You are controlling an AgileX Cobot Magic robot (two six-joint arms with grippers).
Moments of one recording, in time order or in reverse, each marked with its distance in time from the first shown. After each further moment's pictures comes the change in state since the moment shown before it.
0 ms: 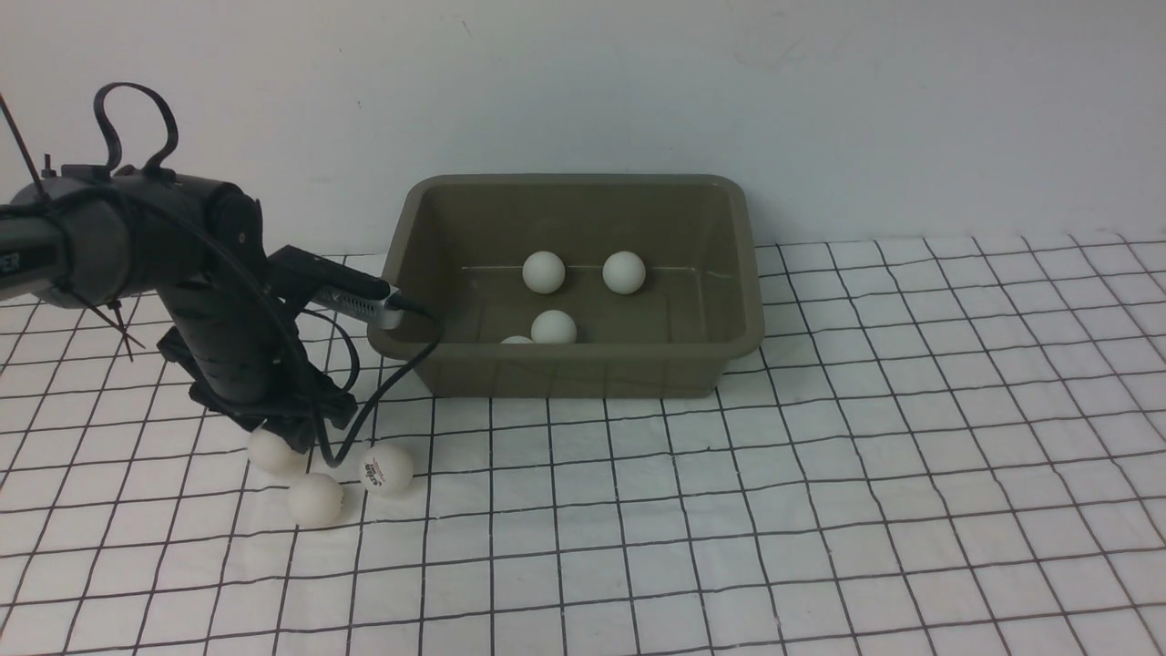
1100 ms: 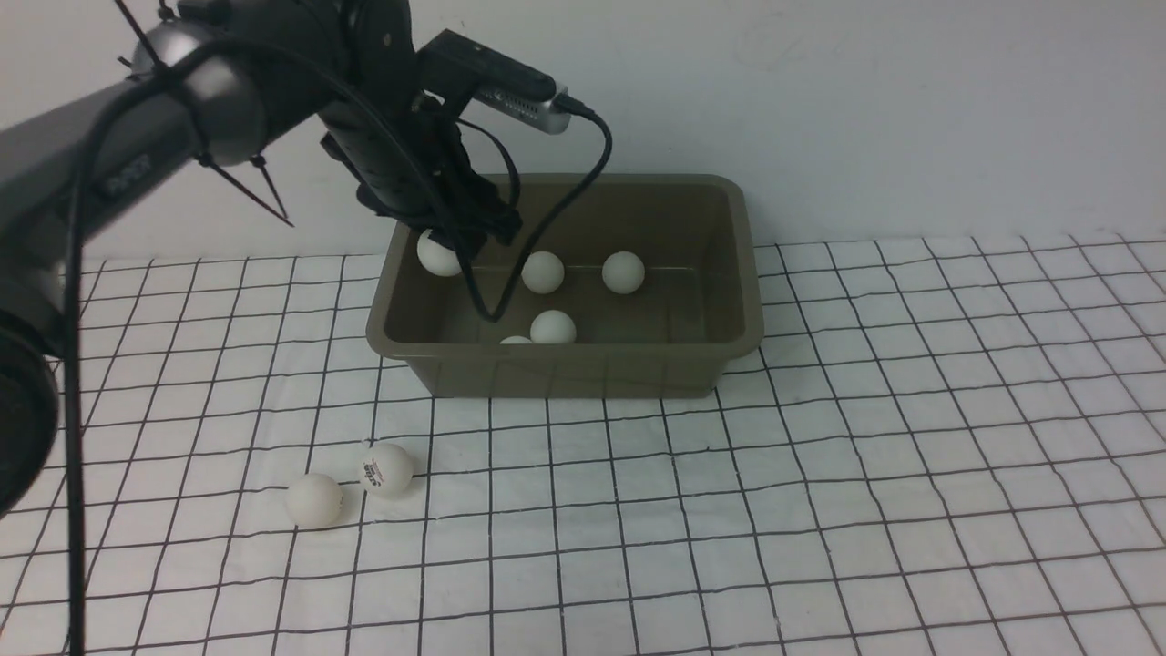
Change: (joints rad) right arm 0.000 -0.065 0.002 -0.106 0.000 0.013; left arm -0.217 0.086 -0.549 -0.045 0.140 0.004
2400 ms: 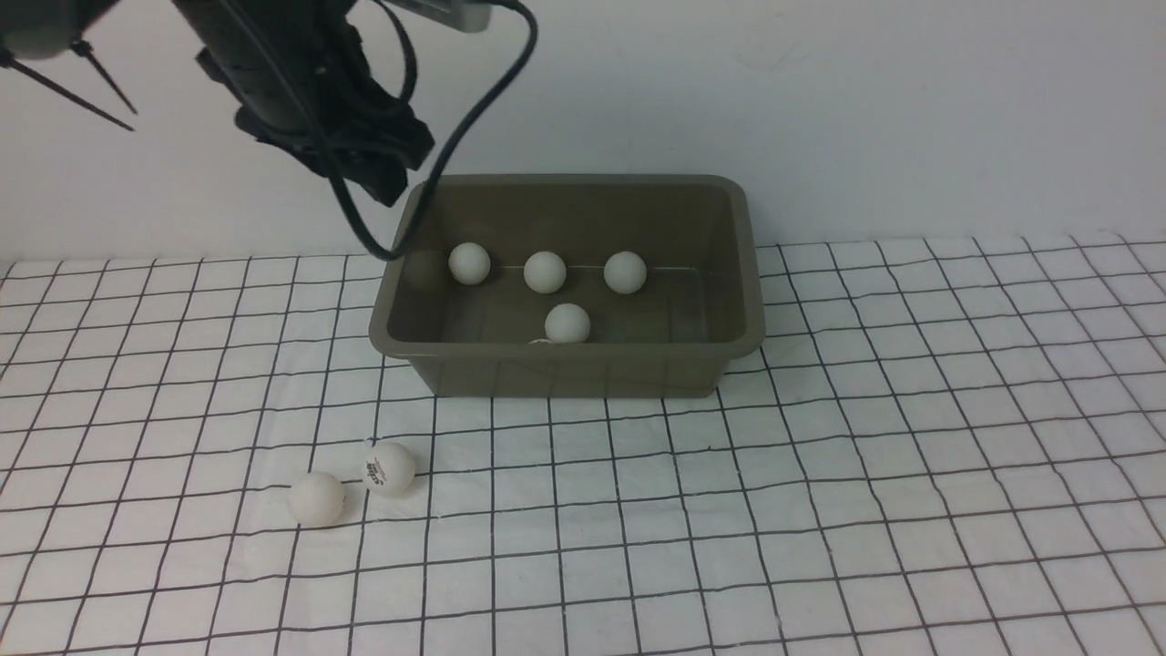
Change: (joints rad) right arm 0.000 -0.922 1.609 -0.035 -0.528 0.309; left arm 0.112 -0.221 -0.005 -0.072 0.286 0.059
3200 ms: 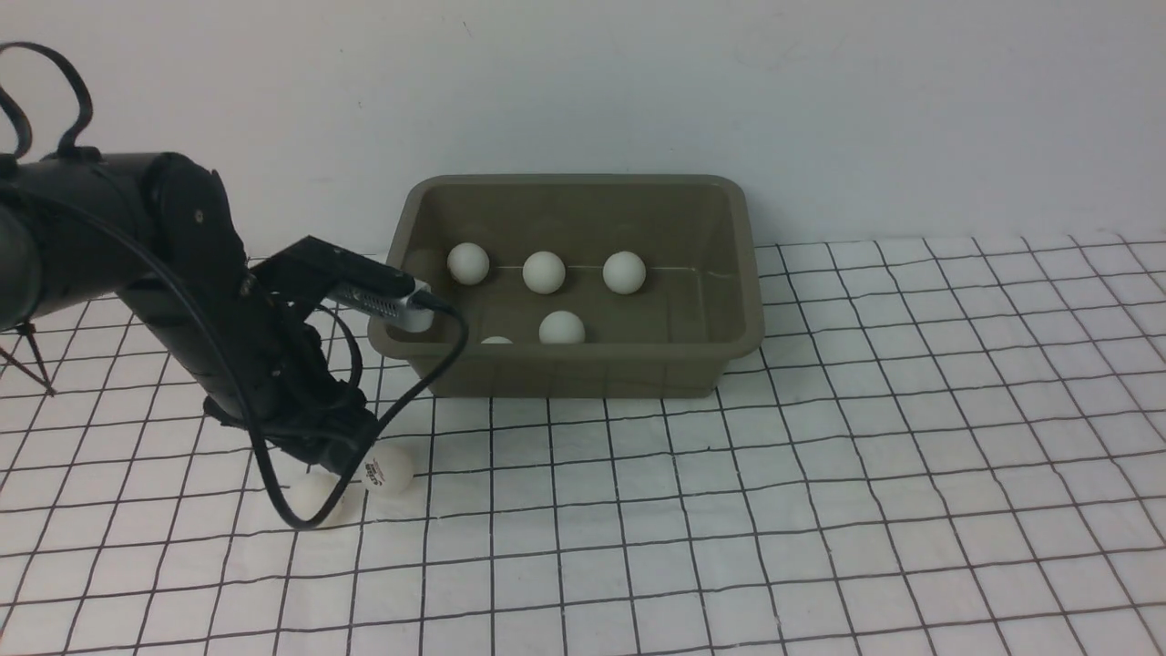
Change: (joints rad) right arm 0.000 0.000 0.003 -0.003 -0.014 0.019; left arm 0.046 -0.101 0.707 -0.100 -0.378 0.123
